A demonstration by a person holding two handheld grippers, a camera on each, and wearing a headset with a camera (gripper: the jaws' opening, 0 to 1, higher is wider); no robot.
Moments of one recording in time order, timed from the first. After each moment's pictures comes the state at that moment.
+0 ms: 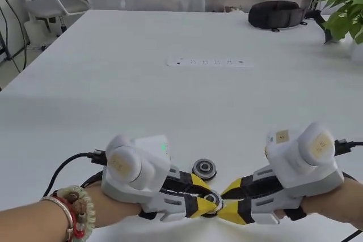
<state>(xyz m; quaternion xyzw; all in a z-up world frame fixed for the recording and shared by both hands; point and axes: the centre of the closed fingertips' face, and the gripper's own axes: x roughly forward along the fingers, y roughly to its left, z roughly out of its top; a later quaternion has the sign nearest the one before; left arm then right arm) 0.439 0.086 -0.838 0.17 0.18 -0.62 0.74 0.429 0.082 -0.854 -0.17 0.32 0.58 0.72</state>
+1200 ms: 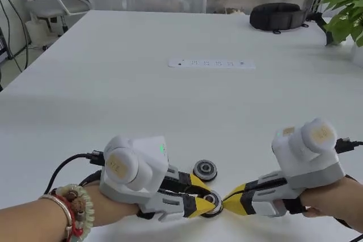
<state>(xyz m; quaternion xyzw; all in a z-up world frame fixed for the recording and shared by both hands) 0.438 0.086 -0.835 0.17 0.17 -0.62 0.74 0.439 0.076 -0.855 -0.04 0.41 0.52 0.75</state>
